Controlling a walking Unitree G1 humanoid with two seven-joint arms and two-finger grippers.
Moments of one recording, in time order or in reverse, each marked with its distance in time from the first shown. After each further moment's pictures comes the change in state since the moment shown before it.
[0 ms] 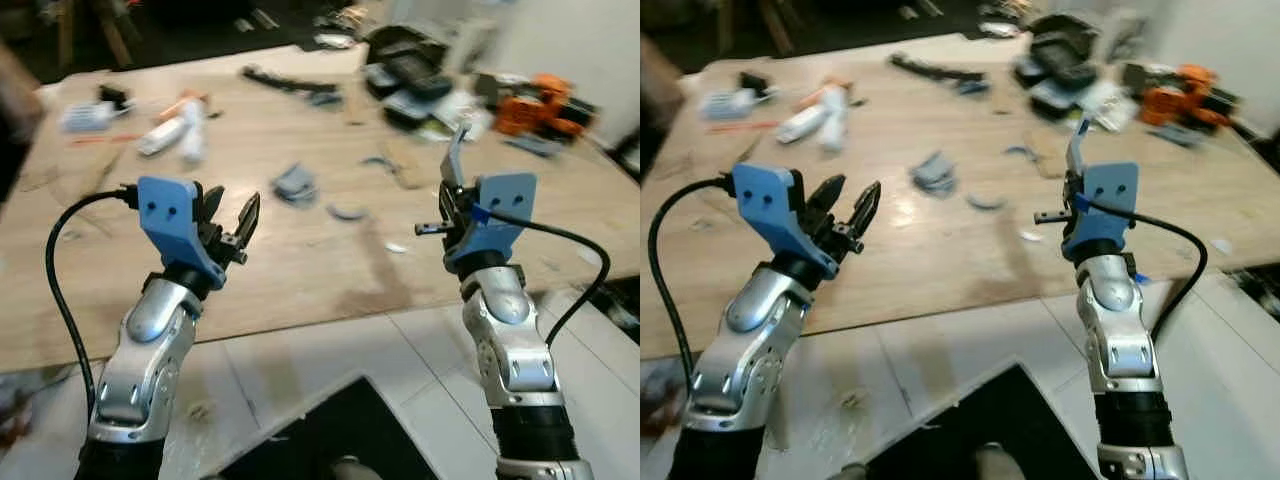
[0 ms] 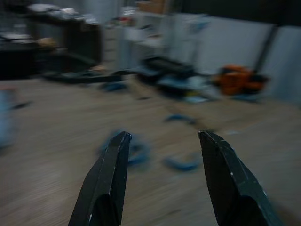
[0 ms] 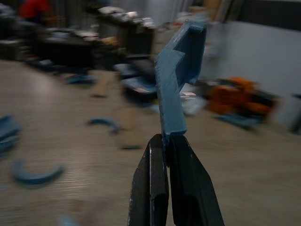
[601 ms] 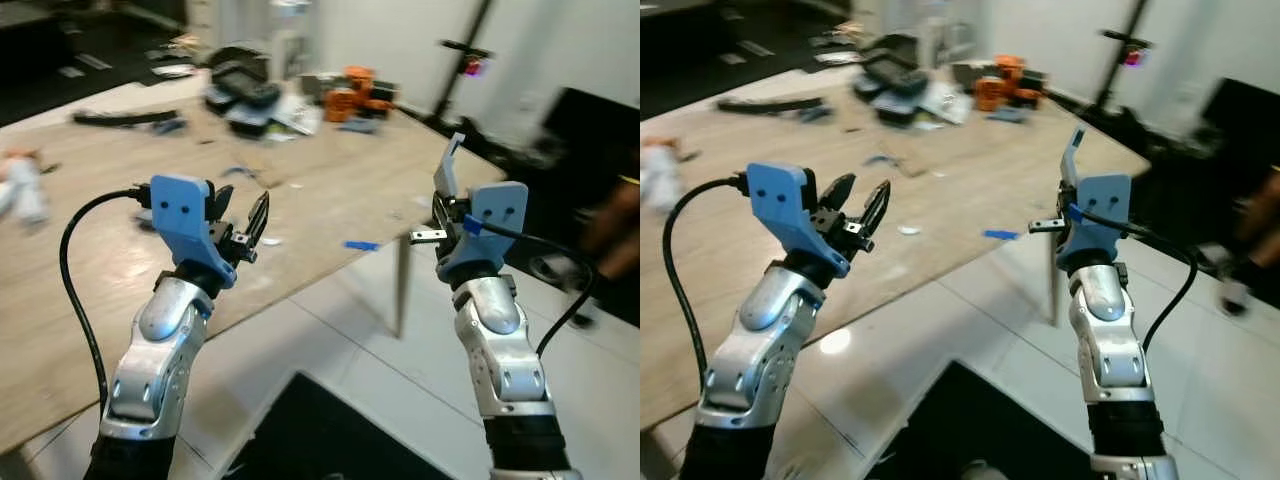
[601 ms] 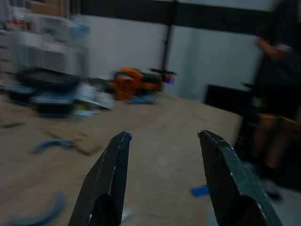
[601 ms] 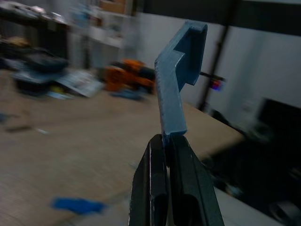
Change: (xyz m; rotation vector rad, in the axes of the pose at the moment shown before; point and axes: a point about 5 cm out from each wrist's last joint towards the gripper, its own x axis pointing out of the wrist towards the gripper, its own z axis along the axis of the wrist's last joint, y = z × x) left arm 0.003 -0.002 -0.003 0.001 0.005 0.008; right arm -0.008 0.006 -0.010 0.018 0.025 -0.001
